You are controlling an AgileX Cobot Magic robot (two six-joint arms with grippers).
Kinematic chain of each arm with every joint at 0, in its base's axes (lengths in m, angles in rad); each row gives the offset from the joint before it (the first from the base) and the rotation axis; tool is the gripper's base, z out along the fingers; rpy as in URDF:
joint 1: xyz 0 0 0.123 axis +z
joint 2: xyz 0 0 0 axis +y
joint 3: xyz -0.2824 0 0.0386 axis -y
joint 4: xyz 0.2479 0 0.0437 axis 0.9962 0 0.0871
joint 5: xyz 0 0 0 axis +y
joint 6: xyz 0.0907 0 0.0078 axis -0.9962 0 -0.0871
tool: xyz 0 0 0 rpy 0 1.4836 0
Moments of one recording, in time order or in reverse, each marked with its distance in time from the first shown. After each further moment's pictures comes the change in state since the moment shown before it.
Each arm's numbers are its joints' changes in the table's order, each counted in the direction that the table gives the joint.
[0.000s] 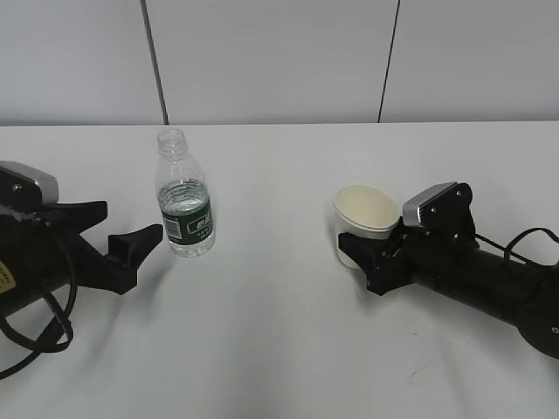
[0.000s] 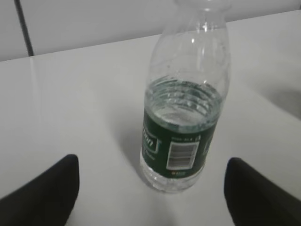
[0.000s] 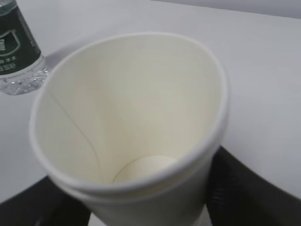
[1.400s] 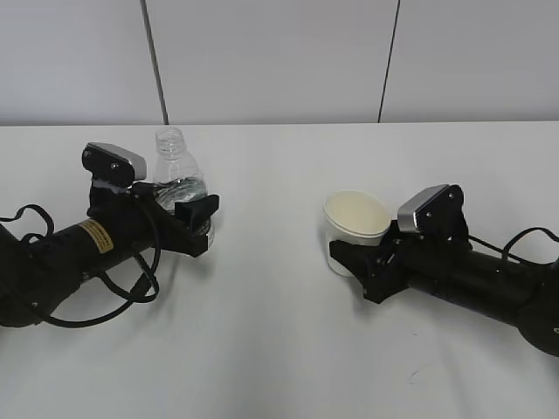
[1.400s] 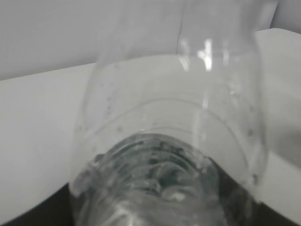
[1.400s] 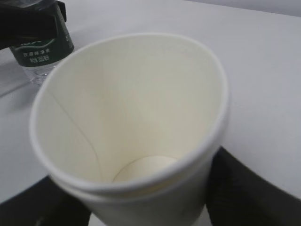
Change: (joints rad) left arm -0.092 0.299 0.392 0.041 -0.001 0.067; right arm 0.000 0.000 0.009 -0.088 0.000 -0.024
